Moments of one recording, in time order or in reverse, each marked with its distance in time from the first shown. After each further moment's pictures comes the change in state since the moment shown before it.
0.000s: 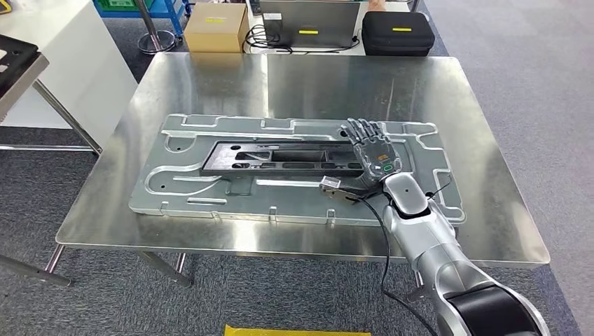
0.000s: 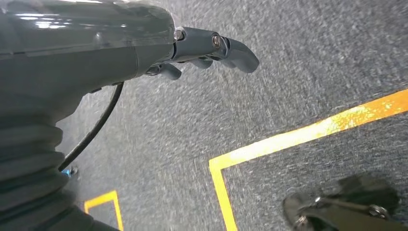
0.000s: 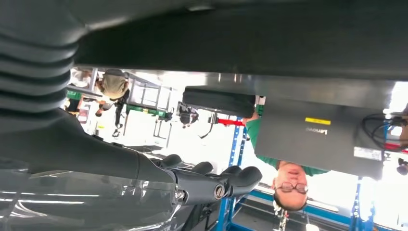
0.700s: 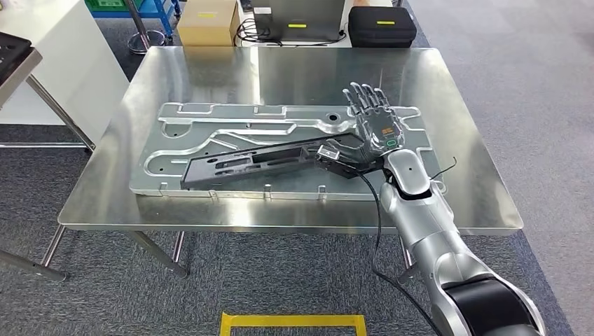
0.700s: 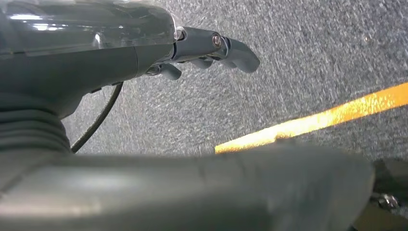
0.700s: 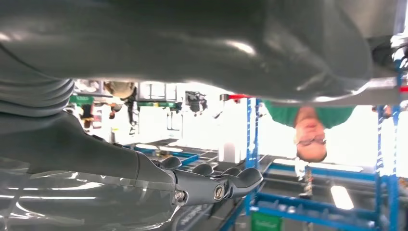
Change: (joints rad) left arm -0.001 0.000 0.032 0.000 0.041 -0.027 0.001; right arm -0.030 0.016 -0.043 -0.152 -0.067 0.046 0.006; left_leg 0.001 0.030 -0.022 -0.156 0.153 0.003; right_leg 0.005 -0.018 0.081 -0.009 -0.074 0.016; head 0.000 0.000
